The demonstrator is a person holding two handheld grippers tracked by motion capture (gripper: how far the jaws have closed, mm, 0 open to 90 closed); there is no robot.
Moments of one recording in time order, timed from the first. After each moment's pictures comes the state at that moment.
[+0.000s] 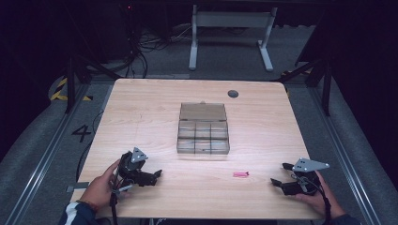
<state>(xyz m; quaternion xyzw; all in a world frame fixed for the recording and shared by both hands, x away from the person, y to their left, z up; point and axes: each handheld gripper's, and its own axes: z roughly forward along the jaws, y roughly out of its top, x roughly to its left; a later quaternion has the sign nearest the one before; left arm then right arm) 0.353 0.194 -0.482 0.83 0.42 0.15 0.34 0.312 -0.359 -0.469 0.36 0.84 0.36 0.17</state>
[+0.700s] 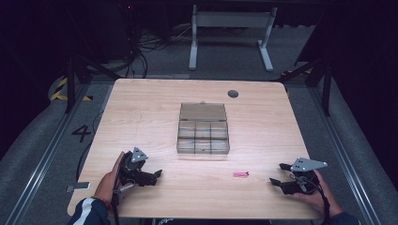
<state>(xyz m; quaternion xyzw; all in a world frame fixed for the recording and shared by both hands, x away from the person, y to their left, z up) 0.353 0.194 -0.482 0.83 0.41 0.15 0.34 0.315 -0.353 -0.466 0.34 0.85 0.36 0.16</state>
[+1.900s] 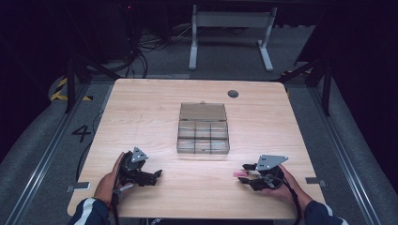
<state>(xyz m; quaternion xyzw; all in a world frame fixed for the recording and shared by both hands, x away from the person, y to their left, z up) 0.353 0.194 -0.482 0.83 0.41 0.15 0.34 0.337 -0.259 -0.469 0.22 0.89 0.39 0.11</state>
